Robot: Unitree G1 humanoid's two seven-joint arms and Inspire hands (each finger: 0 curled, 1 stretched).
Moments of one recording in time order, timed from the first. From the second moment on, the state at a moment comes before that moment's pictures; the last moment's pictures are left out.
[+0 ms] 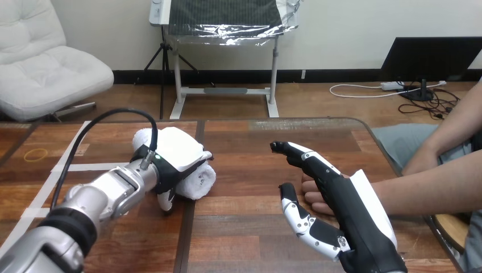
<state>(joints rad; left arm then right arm) -0.79 0.47 -0.74 1.05 1.17 -0.29 0.18 0.46 -0.13 0.26 -0.62 -0.33 0.05 0.08</state>
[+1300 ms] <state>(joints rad) -0.84 0.34 -0.84 1.31 1.16 -0.16 0.42 0.52 -0.13 0.21 -0.64 -0.33 0.04 0.08</state>
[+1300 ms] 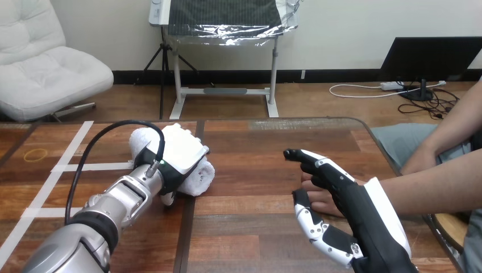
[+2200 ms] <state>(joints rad) -0.83 0.34 -0.84 1.34 1.10 -0.15 0.59 0.53 -0.13 0.19 -0.66 -0.32 0.04 0.09</state>
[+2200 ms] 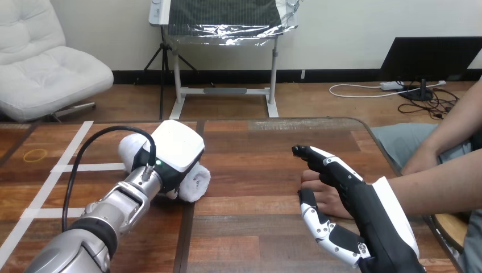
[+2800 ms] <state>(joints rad) -0.83 0.34 -0.84 1.34 1.07 -0.16 0.60 0.53 -0.13 0.19 -0.66 -0.32 0.04 0.09</state>
